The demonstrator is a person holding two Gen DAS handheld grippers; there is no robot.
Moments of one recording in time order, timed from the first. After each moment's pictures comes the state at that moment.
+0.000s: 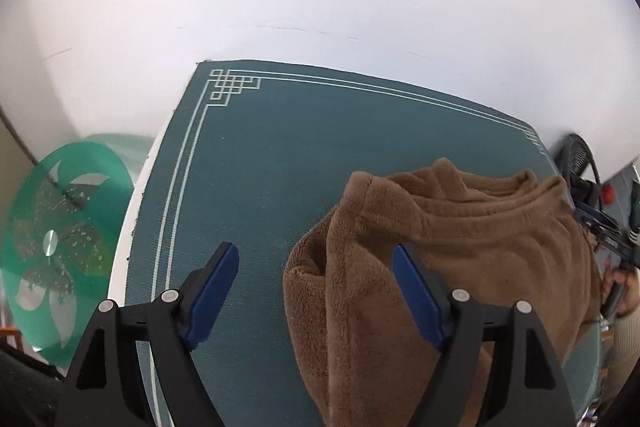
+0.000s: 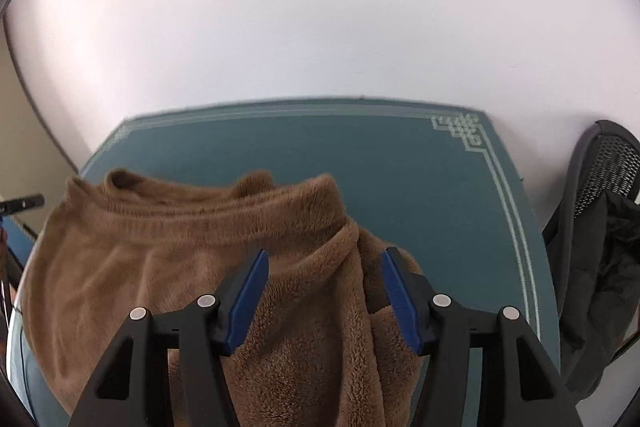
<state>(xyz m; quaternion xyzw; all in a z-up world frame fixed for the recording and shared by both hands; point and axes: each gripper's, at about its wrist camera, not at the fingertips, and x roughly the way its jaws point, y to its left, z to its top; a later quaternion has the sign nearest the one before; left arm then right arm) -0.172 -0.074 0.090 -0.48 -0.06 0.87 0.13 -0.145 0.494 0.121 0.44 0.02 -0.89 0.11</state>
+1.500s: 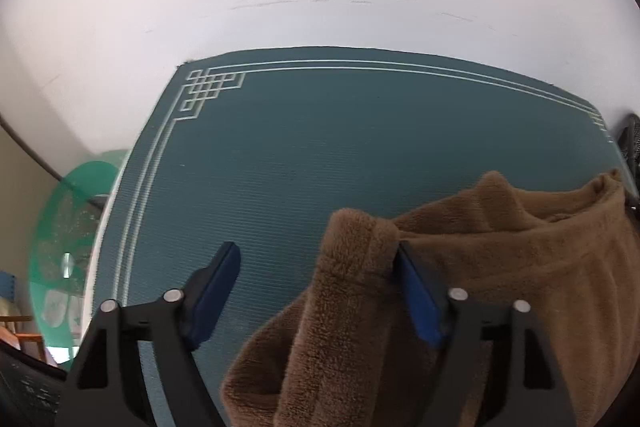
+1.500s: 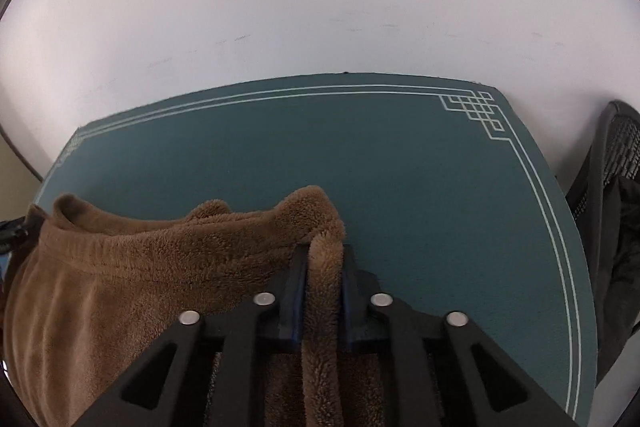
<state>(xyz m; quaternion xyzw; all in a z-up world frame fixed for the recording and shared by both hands) -0.232 0.006 0.054 -0.51 0.03 0.86 0.04 -0.195 0.475 0.099 0.47 -0.01 -0.88 0.06</state>
